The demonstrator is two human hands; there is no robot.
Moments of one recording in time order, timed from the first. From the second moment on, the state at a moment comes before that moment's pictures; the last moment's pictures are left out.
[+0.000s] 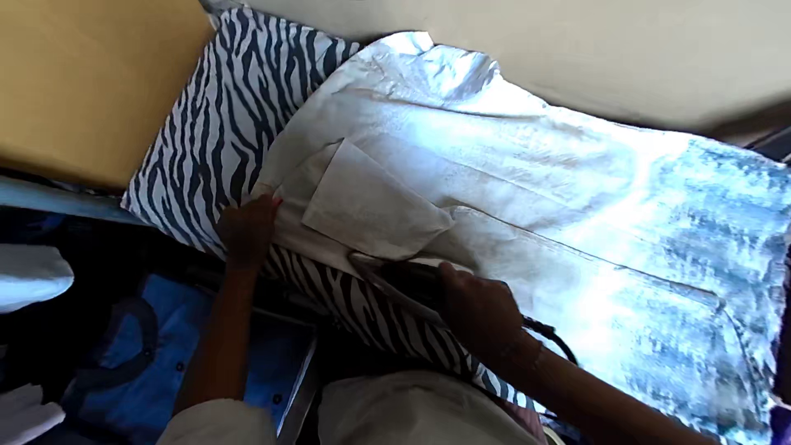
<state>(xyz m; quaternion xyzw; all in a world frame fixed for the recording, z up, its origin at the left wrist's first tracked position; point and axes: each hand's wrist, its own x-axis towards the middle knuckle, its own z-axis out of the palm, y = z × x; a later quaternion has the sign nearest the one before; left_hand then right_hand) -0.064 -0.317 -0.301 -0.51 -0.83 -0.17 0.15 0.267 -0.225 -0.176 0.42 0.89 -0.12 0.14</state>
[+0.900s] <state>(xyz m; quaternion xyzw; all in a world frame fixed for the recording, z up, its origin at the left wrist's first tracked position) 0.011 -0.401 -0.189 -0.51 -0.78 -0.27 0.24 0.195 -0.229 -0.127 0.36 0.83 -0.36 0.25</state>
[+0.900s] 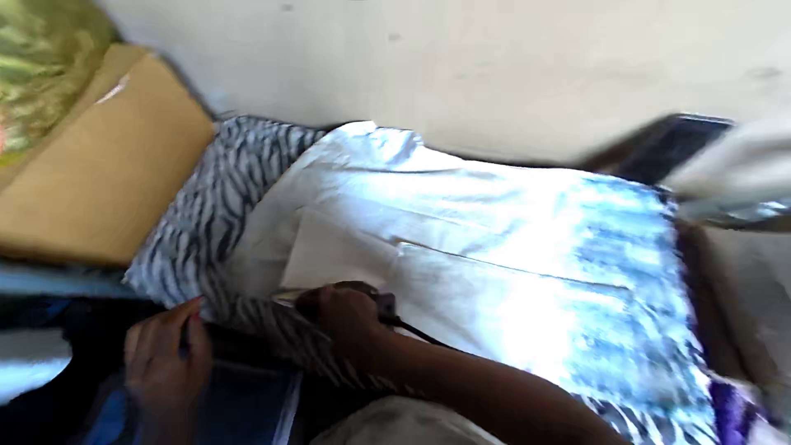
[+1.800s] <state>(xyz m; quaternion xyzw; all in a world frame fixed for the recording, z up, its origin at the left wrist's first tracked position) 0.141 0.053 -0.227 -0.79 -0.62 0.00 -0.02 0.705 -0.018 -0.145 0.74 0.65 0.06 -0.18</state>
